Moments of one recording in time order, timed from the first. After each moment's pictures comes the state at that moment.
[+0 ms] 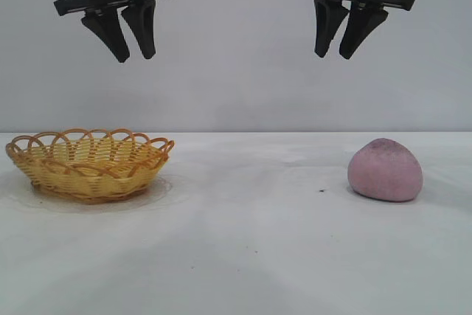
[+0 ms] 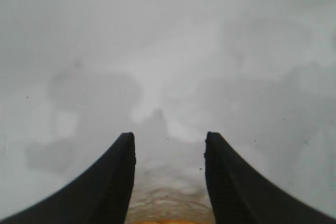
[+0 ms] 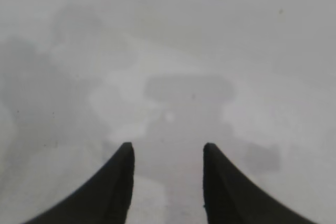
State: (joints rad) left arm -0.26 2.11 -1.87 -0.14 0.86 0.05; right arm 0.28 2.10 -1.84 0.16 0.95 -0.14
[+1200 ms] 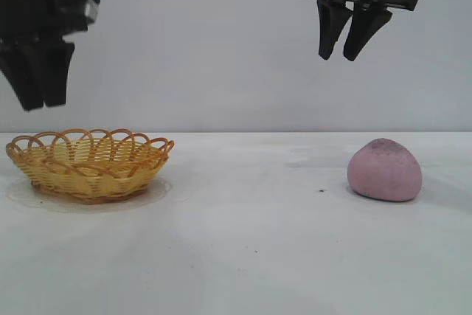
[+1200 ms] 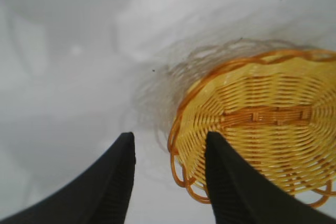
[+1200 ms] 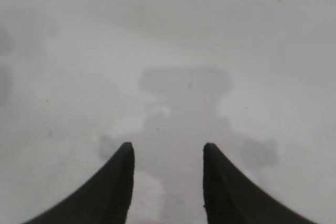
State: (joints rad) left arm -0.09 2.20 -1.81 -0.17 1.22 0.40; right arm 0.28 2.10 -1.84 0.14 0.98 -0.14
